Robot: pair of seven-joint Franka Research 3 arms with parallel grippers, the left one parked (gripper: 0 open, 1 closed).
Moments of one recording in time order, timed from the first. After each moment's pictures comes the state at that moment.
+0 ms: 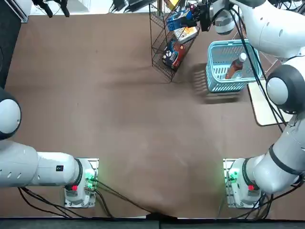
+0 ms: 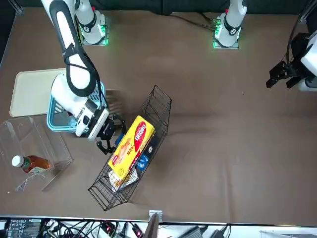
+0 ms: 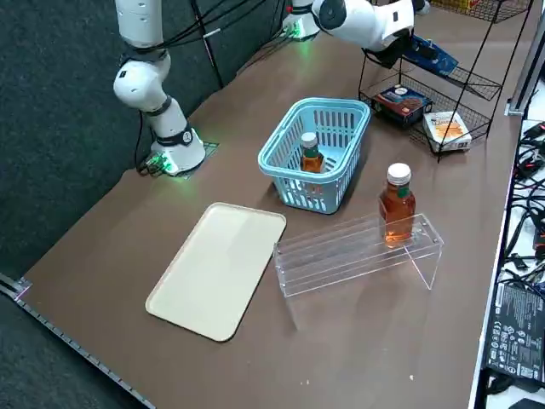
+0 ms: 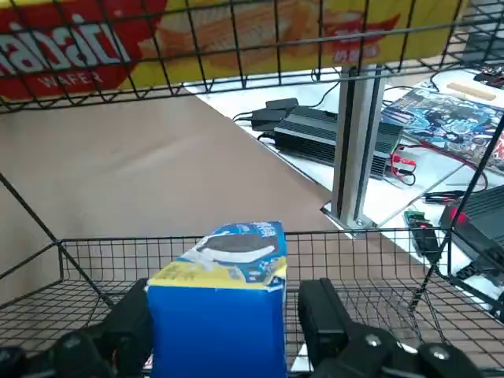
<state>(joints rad) 0.39 0.43 -0.01 -1.76 1.43 2.60 -1.69</state>
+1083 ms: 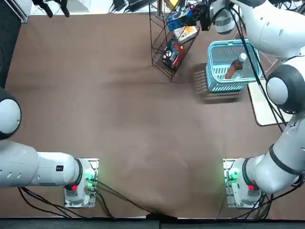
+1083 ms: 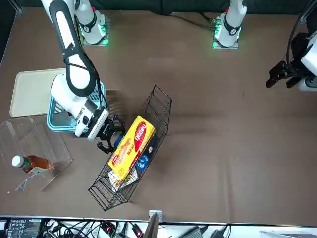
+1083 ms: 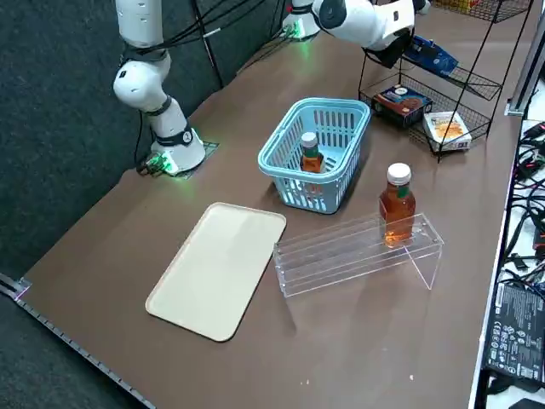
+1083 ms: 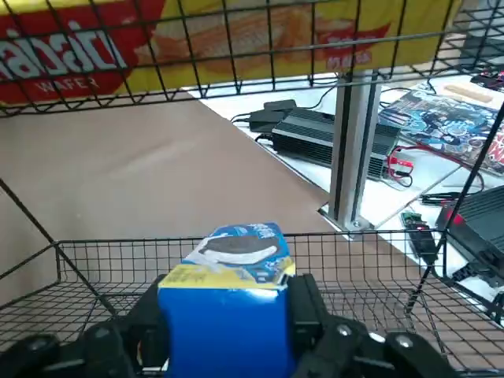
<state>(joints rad) 0.39 0.43 -0.01 -1.75 1.43 2.60 -1.69</state>
